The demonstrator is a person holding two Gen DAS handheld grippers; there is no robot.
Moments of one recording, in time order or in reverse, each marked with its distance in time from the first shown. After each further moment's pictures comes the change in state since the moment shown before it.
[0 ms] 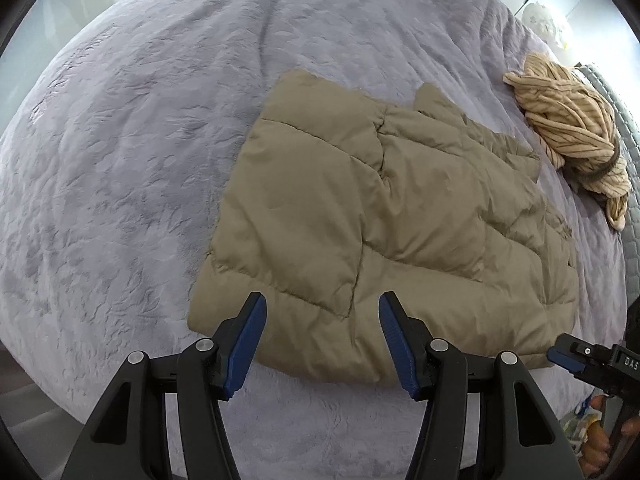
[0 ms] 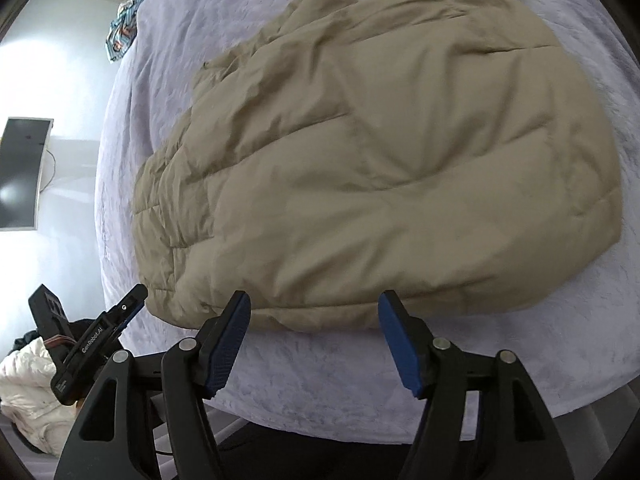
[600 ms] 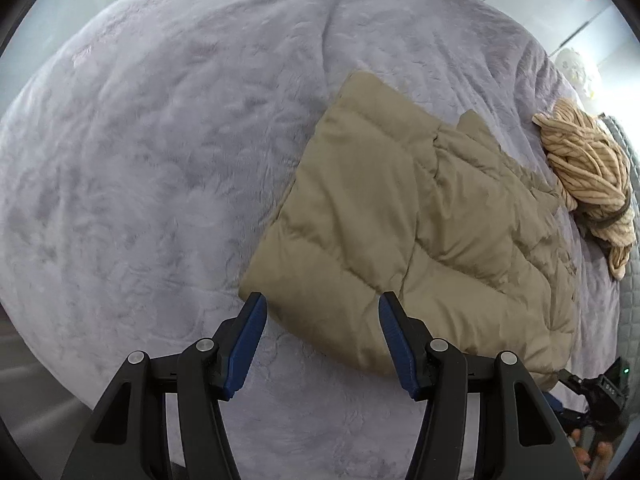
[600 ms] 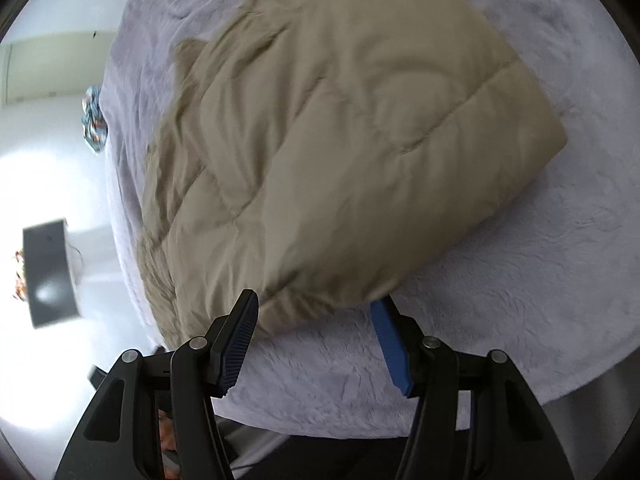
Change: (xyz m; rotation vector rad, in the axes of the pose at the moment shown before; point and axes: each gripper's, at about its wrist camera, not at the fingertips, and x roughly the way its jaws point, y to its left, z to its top) left arm -0.008 0.043 -0.024 -0.151 -0.045 0.010; right arm -0.003 -0.113 -0.002 0.312 -0.055 0.153
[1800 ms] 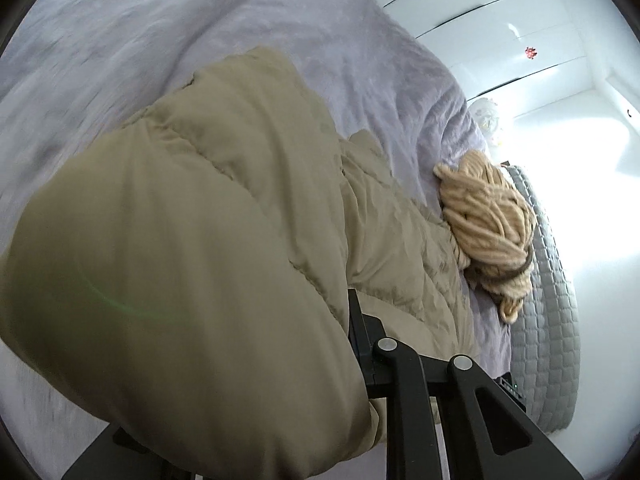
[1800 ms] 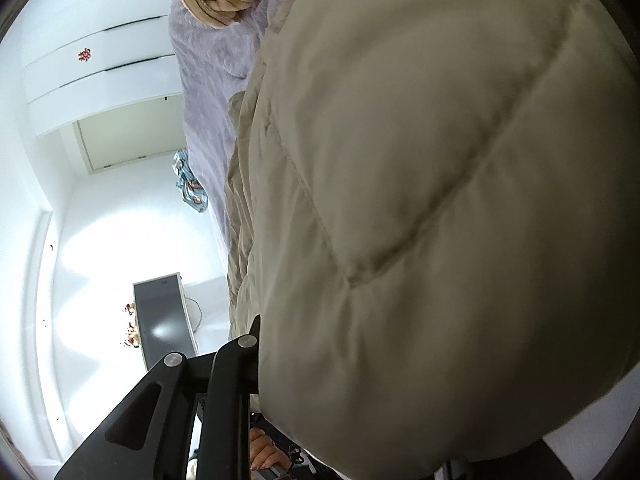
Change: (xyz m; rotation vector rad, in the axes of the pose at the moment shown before) left arm 0.083 -0.055 0.091 -0.102 -0.046 -0.506; right arm 0.048 -0.024 0.088 0.136 -0.086 0.496
